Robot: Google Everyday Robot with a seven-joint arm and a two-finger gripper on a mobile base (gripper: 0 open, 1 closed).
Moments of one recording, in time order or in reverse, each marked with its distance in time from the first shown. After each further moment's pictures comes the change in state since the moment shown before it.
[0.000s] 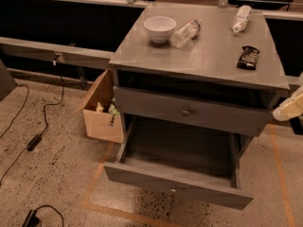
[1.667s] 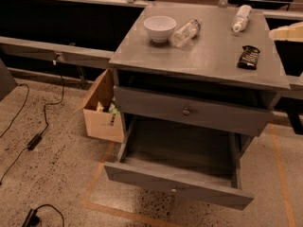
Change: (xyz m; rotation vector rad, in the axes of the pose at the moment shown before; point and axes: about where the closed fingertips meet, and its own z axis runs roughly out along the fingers) arm -0.061 -0.258 0.040 0.438 -0.511 0.319
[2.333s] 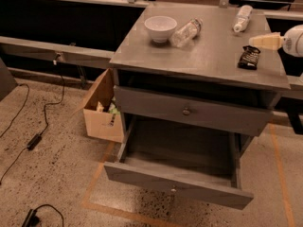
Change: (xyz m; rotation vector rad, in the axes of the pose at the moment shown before) arm 0.033 0.011 0.073 0.156 0.012 0.010
